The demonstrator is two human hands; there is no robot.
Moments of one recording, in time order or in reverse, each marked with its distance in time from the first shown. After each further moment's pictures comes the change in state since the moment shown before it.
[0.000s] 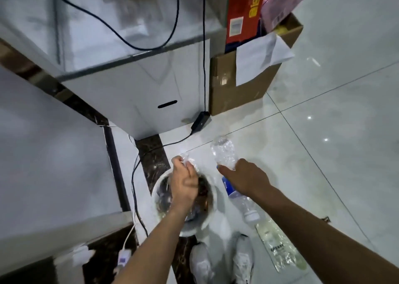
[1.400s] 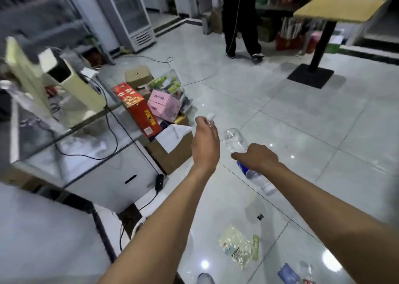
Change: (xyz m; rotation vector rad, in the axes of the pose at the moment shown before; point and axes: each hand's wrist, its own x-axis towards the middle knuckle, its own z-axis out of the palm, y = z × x) left_hand -0.363 0.538 -0.061 -0.022 -0.036 0.678; right_hand -0.396 0.225 -0.363 0.221 0.405 0.153
